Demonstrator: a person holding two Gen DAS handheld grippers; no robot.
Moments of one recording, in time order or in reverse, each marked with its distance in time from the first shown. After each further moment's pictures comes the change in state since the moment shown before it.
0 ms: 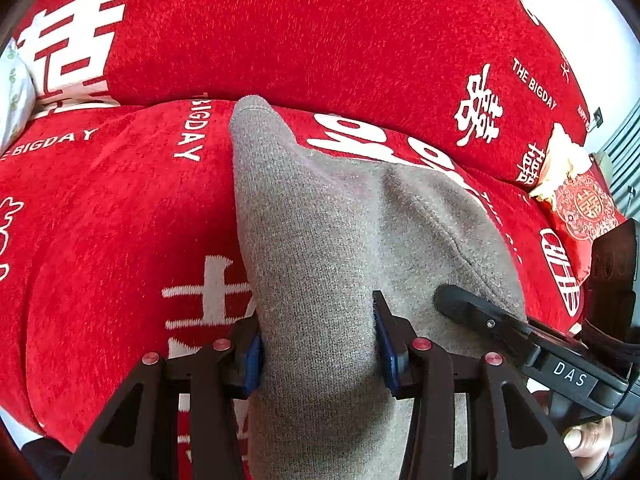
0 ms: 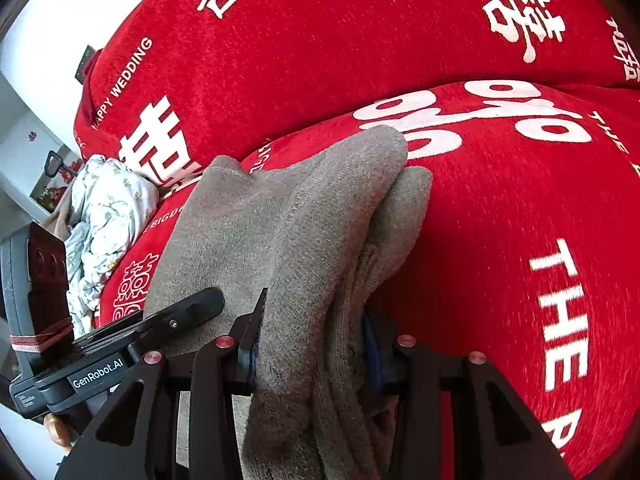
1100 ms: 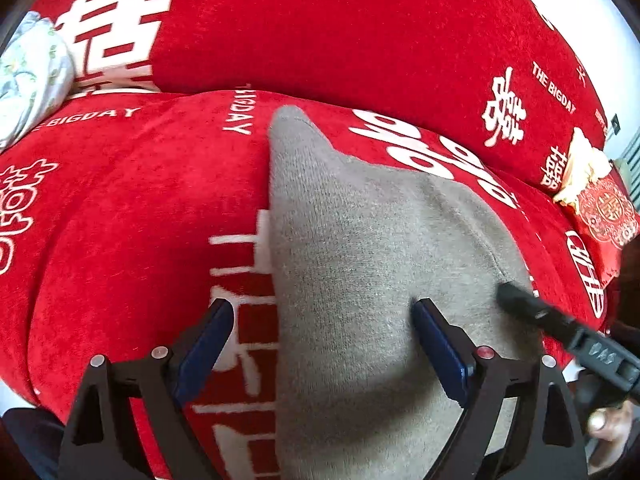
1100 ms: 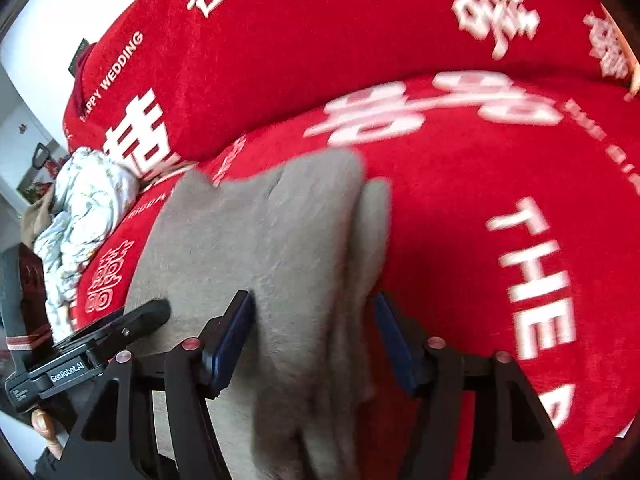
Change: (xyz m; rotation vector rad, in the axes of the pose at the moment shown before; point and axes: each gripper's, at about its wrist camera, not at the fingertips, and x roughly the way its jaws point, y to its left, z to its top) left arm -0.004 0.033 -0.045 -0.037 -0.065 0.089; right arm -0.013 -0.021 -0.033 -0.038 -0.066 -0.099
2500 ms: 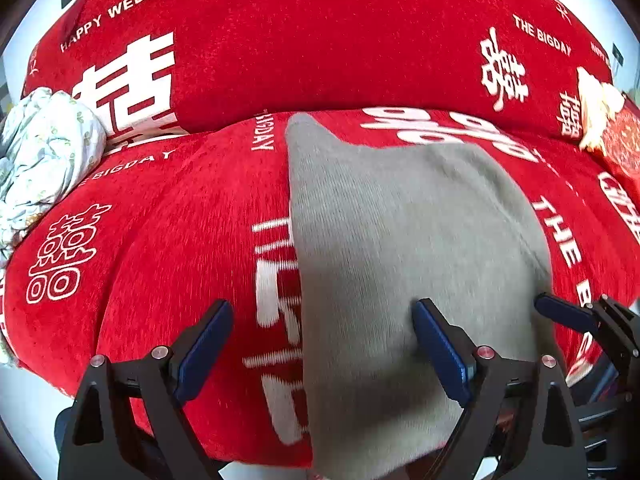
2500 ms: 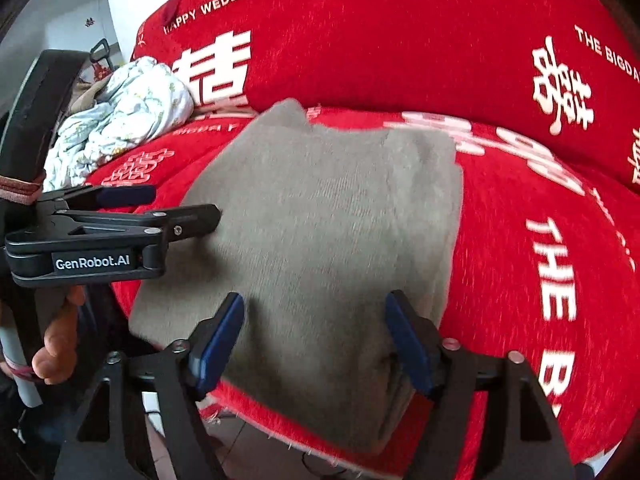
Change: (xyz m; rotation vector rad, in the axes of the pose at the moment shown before) left arm -0.030 -0.031 -0.042 0.212 -0.054 0.218; right arm -0.014 0.058 -0.082 -0.378 0.002 -0.002
